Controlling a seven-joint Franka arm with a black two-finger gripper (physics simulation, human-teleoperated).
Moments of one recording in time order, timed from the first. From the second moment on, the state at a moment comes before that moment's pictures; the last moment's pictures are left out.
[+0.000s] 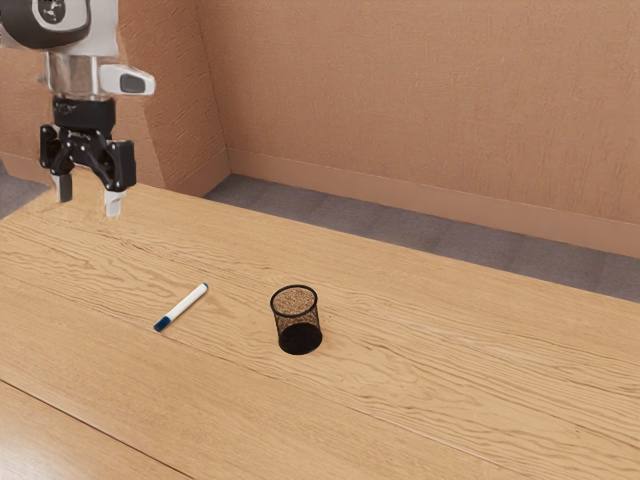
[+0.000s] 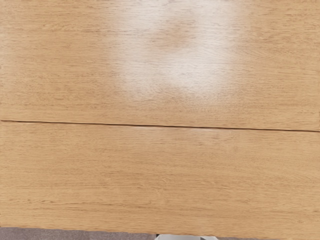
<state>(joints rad) -0.19 -0.15 0.24 -1.69 0.09 1.20 0.03</state>
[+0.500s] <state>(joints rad) -0.22 -0.04 0.27 -2.12 0.12 1.79 0.03</state>
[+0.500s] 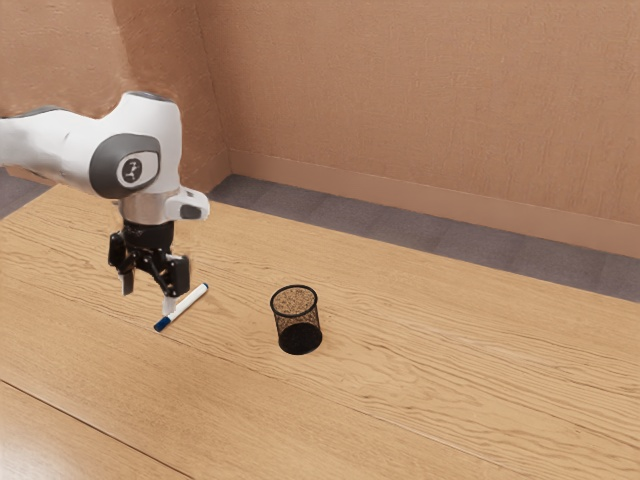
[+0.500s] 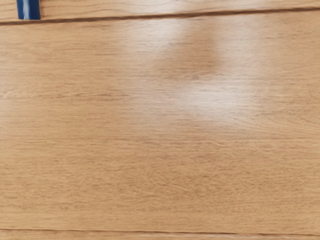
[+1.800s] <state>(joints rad) 0.08 0.54 0.20 -1.76 -0.18 2.27 0.52</state>
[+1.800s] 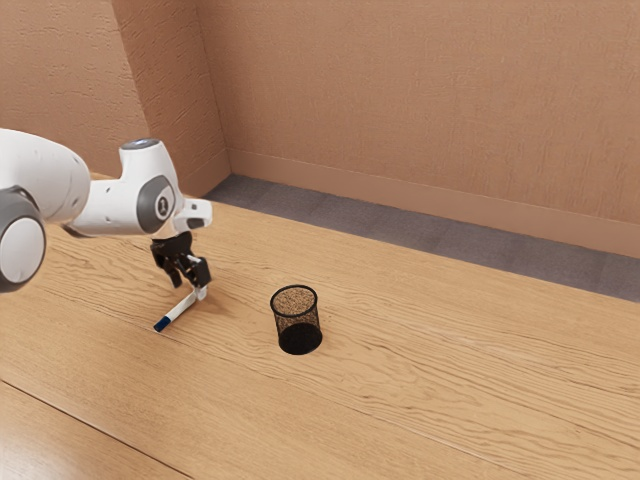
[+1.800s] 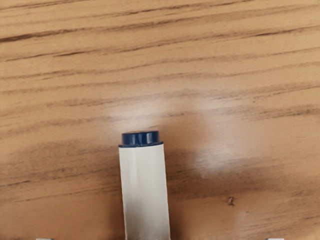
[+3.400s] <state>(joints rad) -0.19 0.02 0.18 -1.91 -0.50 2.16 0.66</state>
